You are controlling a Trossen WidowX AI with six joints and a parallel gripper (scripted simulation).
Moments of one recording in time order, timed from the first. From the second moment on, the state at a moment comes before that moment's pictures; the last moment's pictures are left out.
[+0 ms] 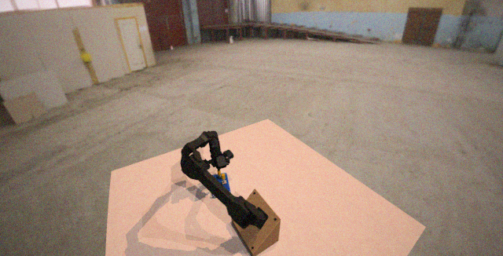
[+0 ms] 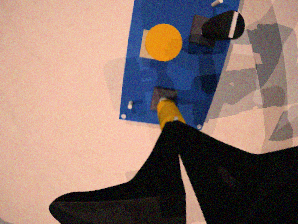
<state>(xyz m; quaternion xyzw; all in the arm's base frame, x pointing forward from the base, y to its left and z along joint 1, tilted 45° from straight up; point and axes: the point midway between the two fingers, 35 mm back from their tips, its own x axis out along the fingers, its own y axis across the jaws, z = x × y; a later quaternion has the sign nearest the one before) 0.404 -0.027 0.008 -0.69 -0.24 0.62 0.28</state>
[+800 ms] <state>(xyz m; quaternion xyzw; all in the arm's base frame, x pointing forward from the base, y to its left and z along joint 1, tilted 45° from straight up) 0.404 -0.027 0.006 -0.69 -0.24 0.62 0.29</state>
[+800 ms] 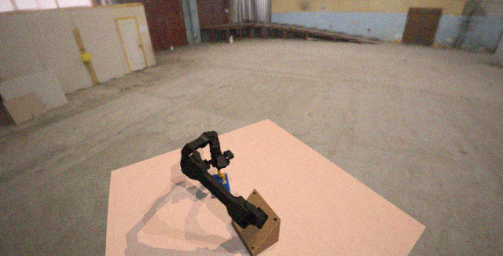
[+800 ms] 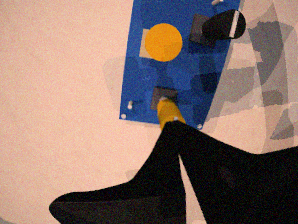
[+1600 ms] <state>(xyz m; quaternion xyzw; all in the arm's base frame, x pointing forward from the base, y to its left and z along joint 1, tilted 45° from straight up) 0.403 -0.026 0.004 -0.69 -0.24 0.62 0.29</state>
